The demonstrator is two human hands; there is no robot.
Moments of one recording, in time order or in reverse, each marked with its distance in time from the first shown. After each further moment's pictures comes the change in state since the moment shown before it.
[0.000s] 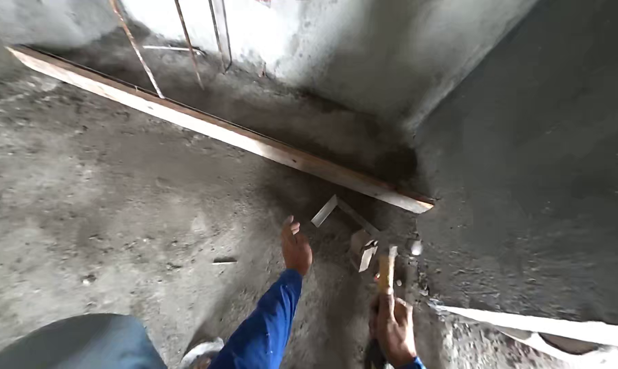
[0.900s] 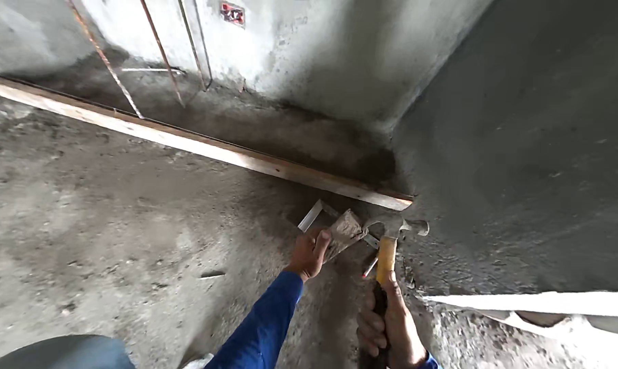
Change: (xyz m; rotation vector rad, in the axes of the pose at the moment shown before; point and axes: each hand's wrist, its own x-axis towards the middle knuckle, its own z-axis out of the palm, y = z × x) left_hand -0.018 0.074 0.013 0.009 -0.489 0.382; right_hand -0.018 -0.076 -0.024 0.814 -0.418 0.385
